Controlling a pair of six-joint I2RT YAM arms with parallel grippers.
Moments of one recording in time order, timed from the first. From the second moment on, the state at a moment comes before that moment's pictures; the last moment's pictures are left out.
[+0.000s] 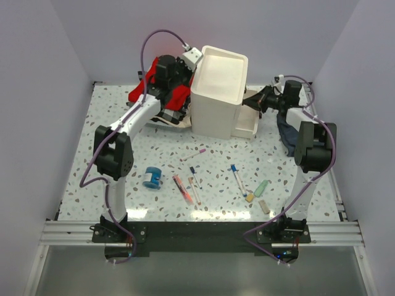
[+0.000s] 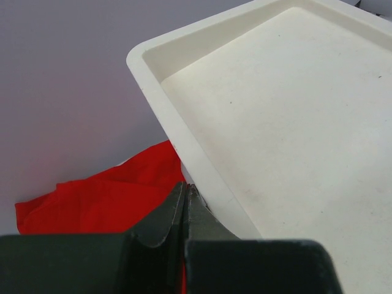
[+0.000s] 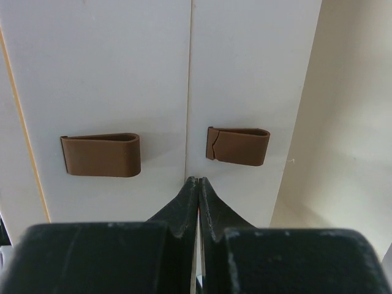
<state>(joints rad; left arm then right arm) -0.41 2.05 1.84 0.05 0.22 0.29 -0.07 2.07 1.46 0.16 -0.92 0.97</state>
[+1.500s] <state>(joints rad) -0.28 0.88 0.83 0.18 -0.10 0.38 0.10 1.06 0.94 -1.26 -0.32 -1.40</state>
